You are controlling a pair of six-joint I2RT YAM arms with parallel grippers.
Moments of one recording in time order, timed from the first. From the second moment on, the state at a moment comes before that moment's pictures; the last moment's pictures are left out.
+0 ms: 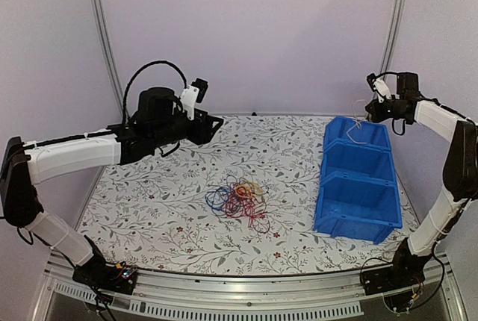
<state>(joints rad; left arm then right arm) -0.70 1.48 1.07 0.11 -0.04 -0.06 -0.10 1.66 1.35 -0.27 -0.31 -0.37</state>
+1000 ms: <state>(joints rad) -0.73 1.58 1.17 -0.11 0.02 -0.14 0.47 1.44 1.12 -0.40 -0.48 -0.51</state>
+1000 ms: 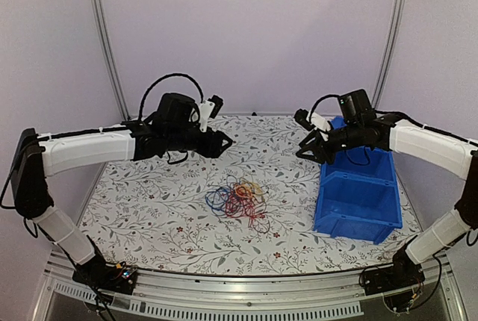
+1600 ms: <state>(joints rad) -0.86 1.47 0.72 0.11 0.06 -0.49 0.68 2.19 1.63 -0.45 -0.42 -0.56</state>
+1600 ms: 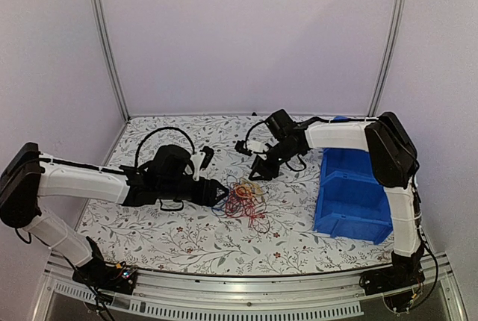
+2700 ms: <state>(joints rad) -0.86 1.98 1.05 0.41 -0.29 -0.53 0.69 1.94 1.70 -0.58 -0.60 -0.38</state>
